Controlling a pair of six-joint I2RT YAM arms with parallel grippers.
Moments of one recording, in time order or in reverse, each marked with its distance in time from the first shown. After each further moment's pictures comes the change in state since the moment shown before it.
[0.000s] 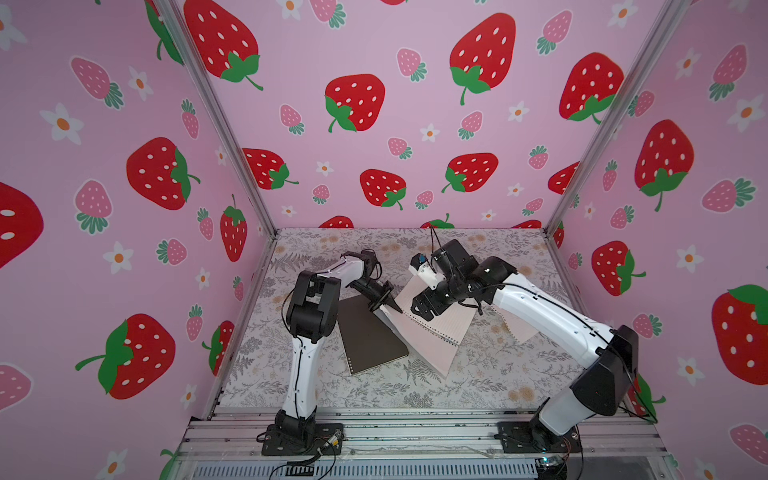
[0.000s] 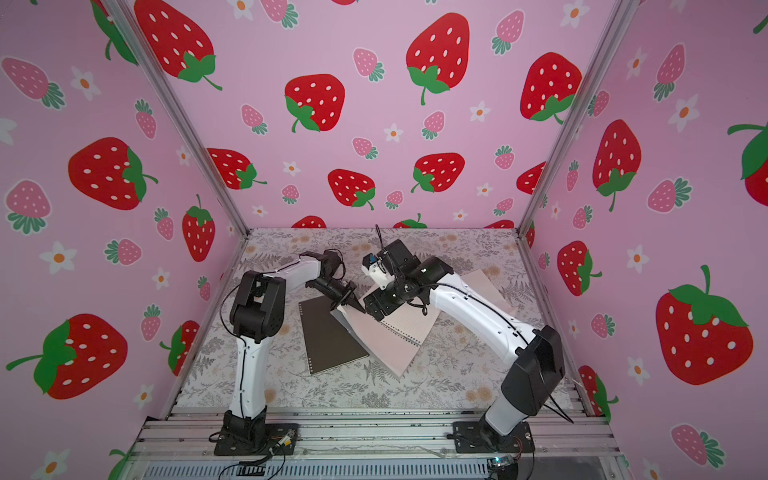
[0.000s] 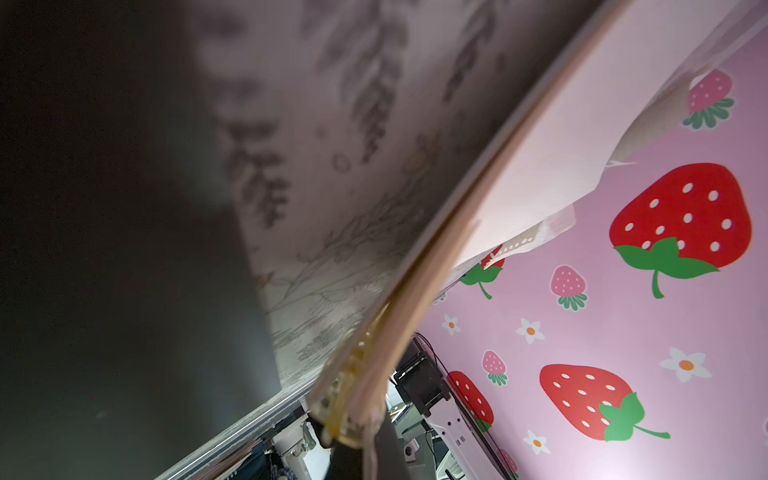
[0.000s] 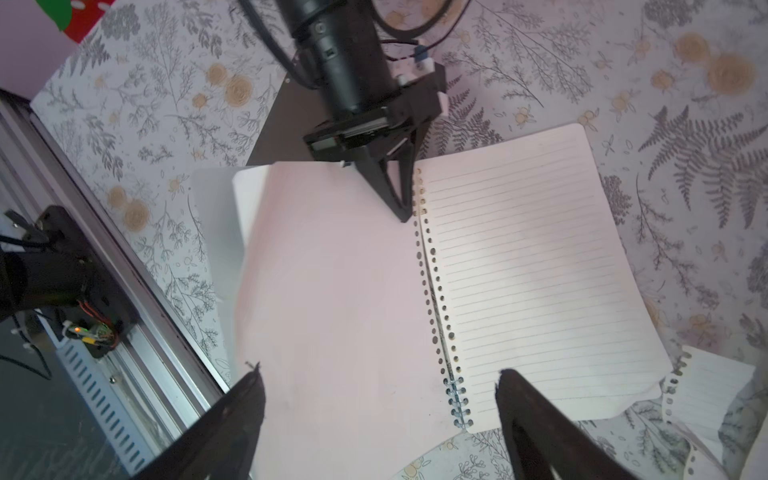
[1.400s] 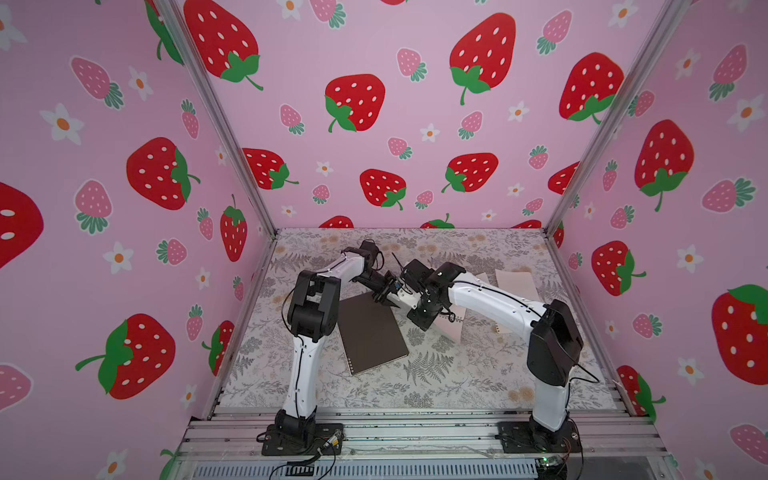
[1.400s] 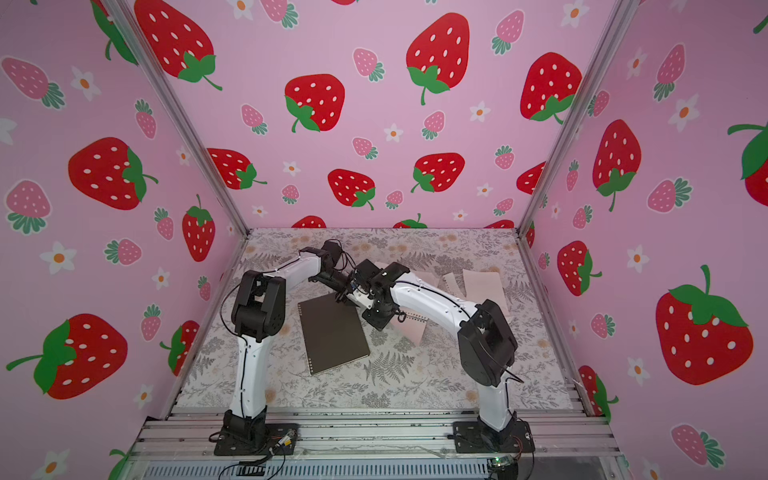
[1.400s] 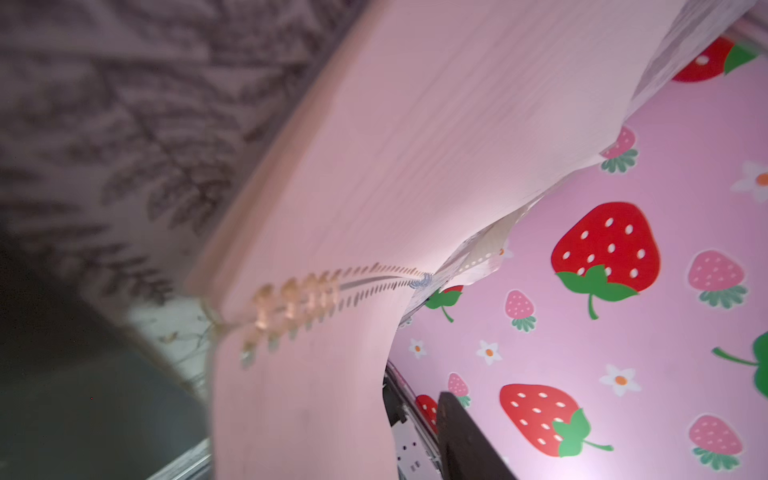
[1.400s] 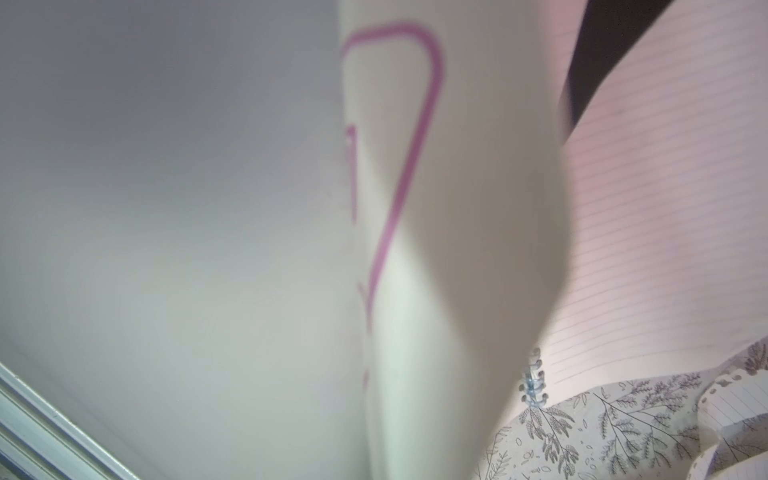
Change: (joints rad) left arm -0.005 -0.010 0.056 0.106 0.002 -0.132; right arm 0.014 0.275 0.076 -0.162 0.191 -0.149
